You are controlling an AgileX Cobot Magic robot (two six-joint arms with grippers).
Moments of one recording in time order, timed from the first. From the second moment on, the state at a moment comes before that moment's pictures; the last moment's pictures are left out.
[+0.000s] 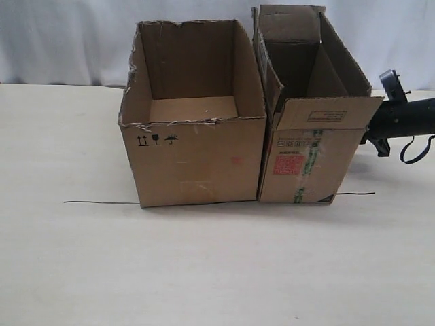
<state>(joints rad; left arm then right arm) 0.05 0.00 0.00 0.12 0.02 -0.13 -0.11 2.27 -1.45 1.30 0.95 -0.83</state>
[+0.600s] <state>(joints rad) 0.05 0.00 0.00 0.12 0.02 -0.13 -0.11 2.27 -1.45 1.36 0.97 -0.82</state>
